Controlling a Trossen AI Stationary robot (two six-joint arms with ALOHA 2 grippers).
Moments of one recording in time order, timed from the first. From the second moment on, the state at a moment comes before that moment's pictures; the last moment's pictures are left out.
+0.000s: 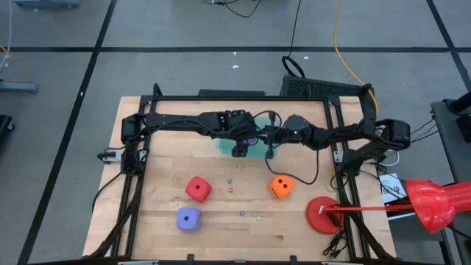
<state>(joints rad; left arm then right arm) 0.16 1.95 1.61 -0.60 -0.18 0.31 -0.28 1.43 0.58 0.69 -0.15 -0.34</state>
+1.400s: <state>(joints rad) 0.11 1.95 1.65 -0.62 -0.29 0.36 -0.31 1.50 0.58 0.63 -0.13 -0.32</state>
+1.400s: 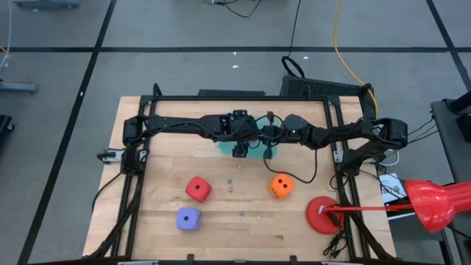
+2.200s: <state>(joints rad) 0.13 1.95 1.65 -0.61 -0.27 0.21 -0.31 1.50 0.58 0.63 -0.12 -0.30</state>
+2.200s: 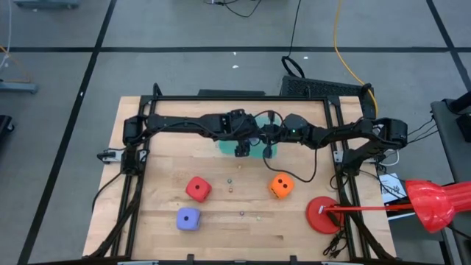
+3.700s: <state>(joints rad) 0.18 1.94 1.65 -0.50 -0.12 -0.02 -0.32 1.50 0.57 0.56 -0.12 -0.30</state>
